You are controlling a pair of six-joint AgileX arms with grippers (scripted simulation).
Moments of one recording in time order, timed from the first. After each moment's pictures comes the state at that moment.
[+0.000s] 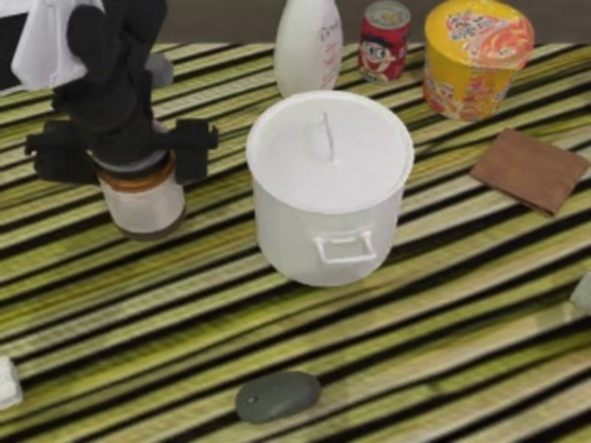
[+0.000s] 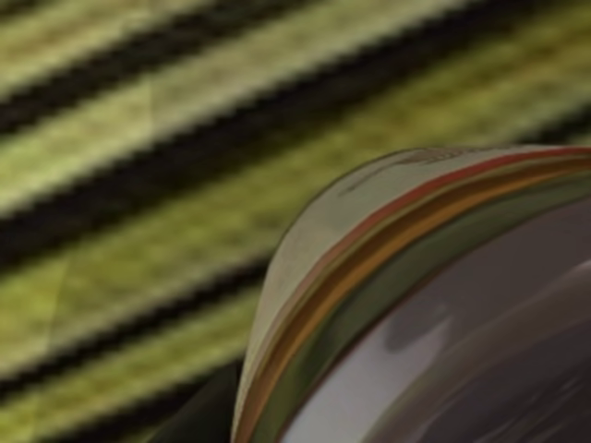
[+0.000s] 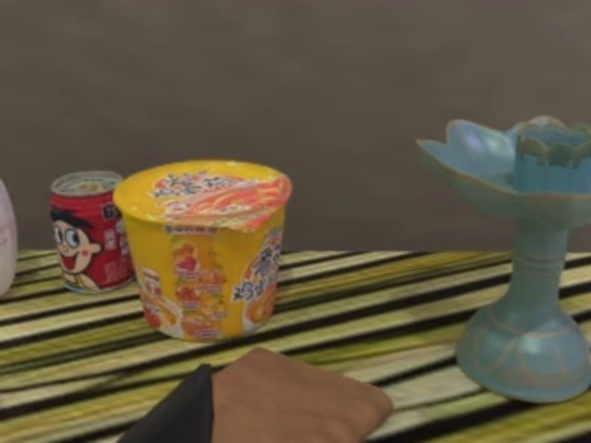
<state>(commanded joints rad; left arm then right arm) -0.33 1.90 1.43 -0.82 -0.09 -0.30 0.00 0.00 0.00 0.00 0.00 0.00</state>
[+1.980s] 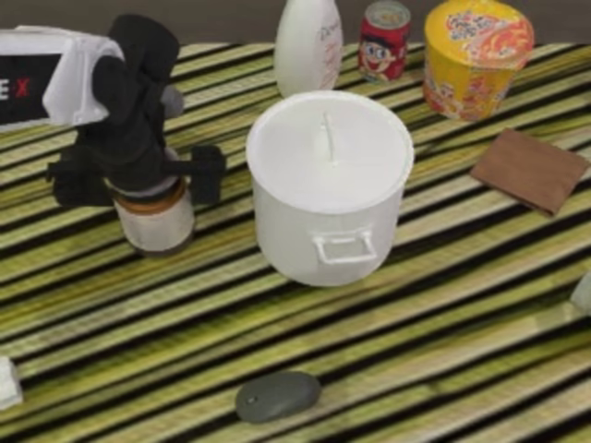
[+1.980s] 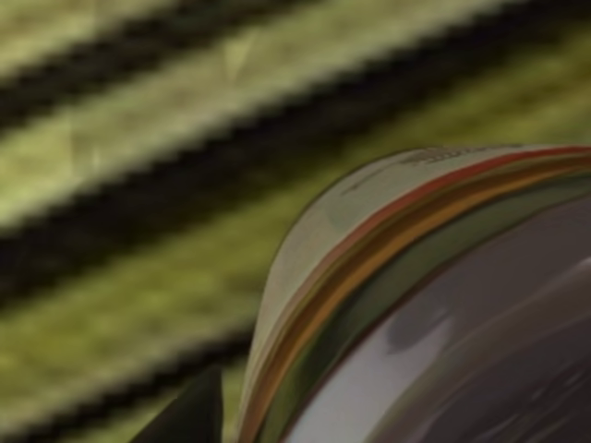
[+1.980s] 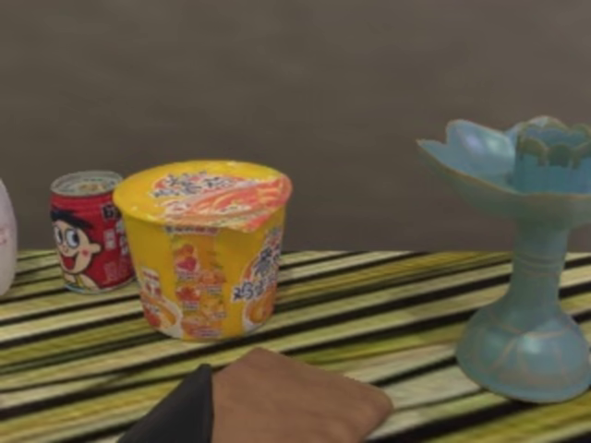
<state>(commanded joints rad) -0.32 1.99 1.35 -0.65 -0.09 -0.30 0.00 0.00 0.00 0.00 0.00 0.00</state>
